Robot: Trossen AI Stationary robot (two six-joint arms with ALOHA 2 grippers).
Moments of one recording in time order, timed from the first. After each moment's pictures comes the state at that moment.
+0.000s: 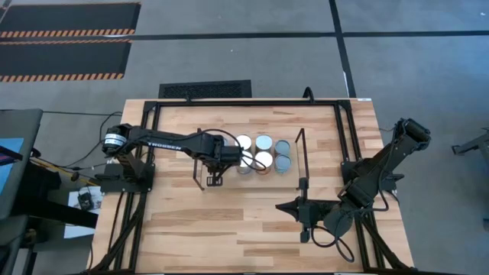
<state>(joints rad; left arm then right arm) -0.01 1.75 1.43 -1.13 -0.17 -0.02 0.76 1.36 1.04 -0.15 0.81 0.04</state>
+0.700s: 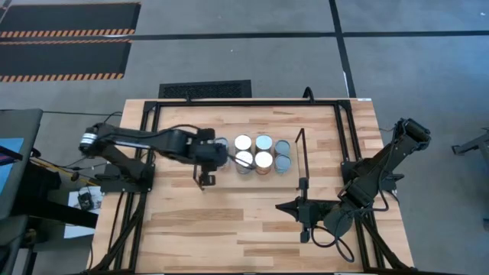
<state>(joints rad) -0.09 1.56 1.49 -1.14 -0.27 -0.05 0.76 1.36 1.04 -0.15 0.81 0.03</state>
